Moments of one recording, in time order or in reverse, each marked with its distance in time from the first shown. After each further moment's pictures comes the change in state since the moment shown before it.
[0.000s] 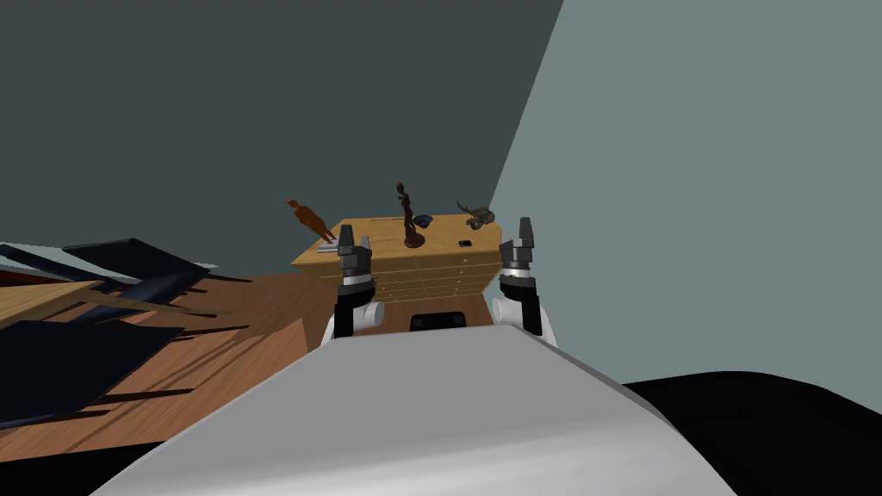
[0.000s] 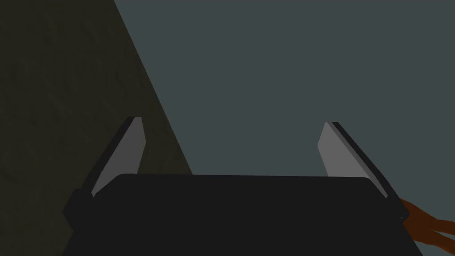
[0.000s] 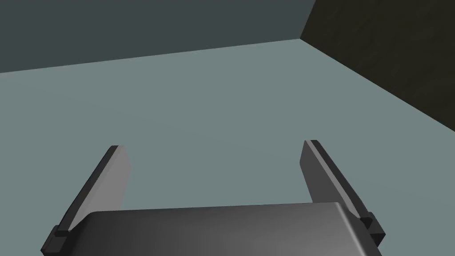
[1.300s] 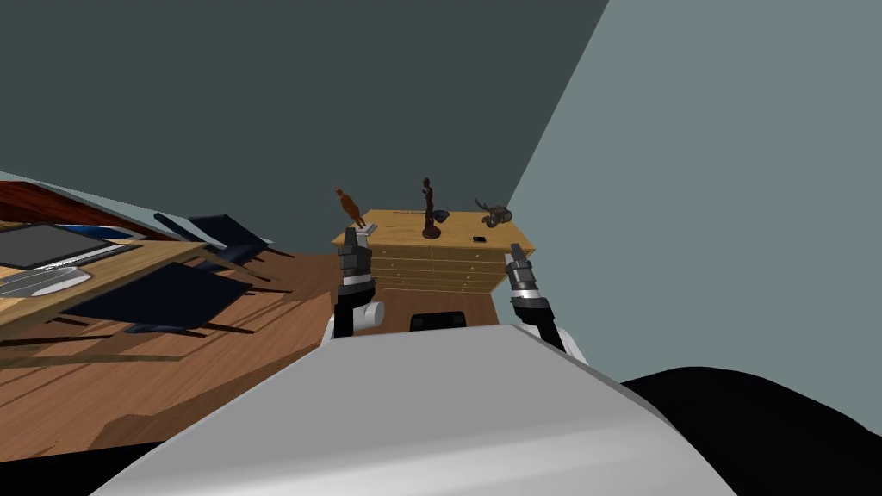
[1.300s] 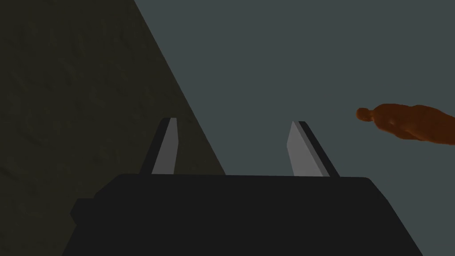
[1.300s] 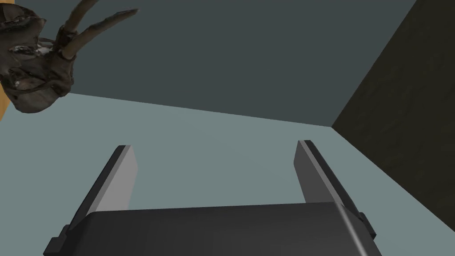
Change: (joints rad) left arm 0.000 0.000 0.000 0.000 0.000 0.000 0.000; right arm 0.246 -0.176 -0.042 0.004 0.037 0.020 0.021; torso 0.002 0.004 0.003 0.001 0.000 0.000
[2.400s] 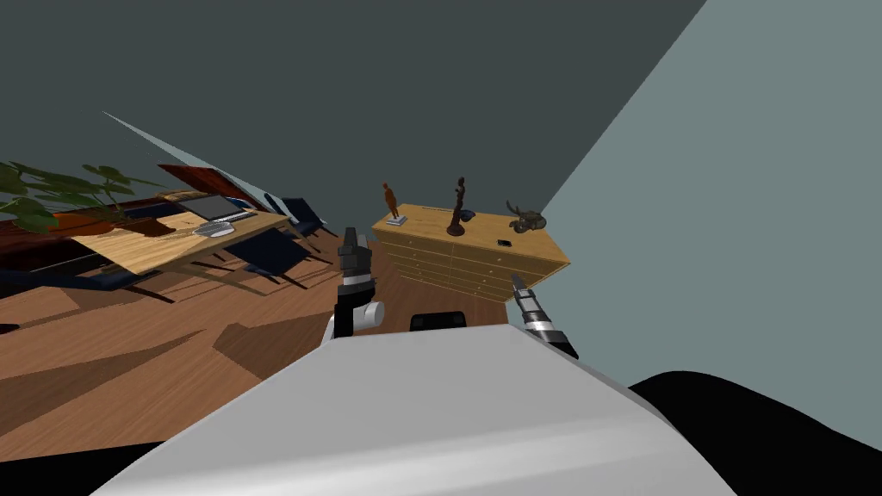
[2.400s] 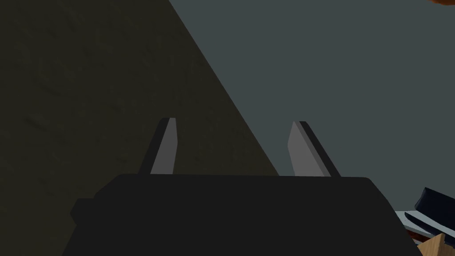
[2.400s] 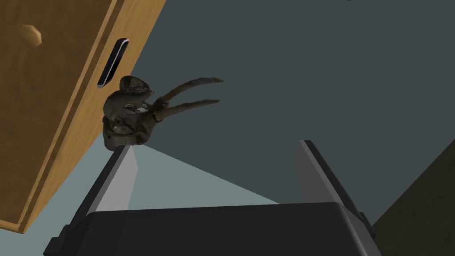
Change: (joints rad) left arm 0.000 0.000 0.000 0.000 0.000 0.000 0.000; right arm 0.301 -0.064 -0.029 0.045 0.066 0.018 0.038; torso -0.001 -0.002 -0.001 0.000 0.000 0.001
